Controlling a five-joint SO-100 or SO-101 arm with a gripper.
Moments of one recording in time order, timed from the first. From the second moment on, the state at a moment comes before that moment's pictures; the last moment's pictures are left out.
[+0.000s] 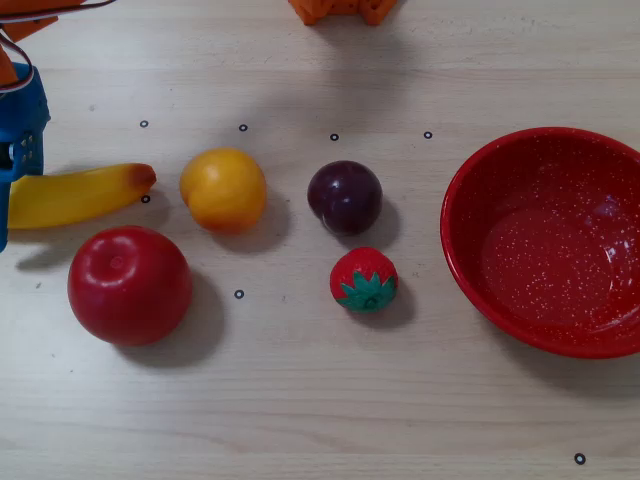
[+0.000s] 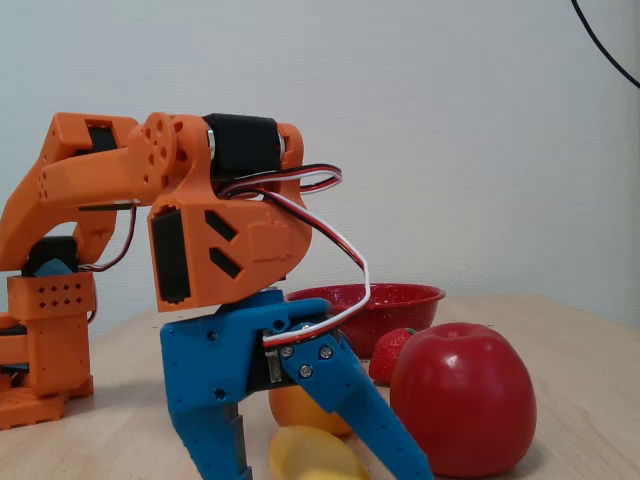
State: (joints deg) arm -50.1 30.2 26.6 81.9 51.2
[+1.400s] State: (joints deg) arm -48.9 34.6 21.4 100.4 47.5
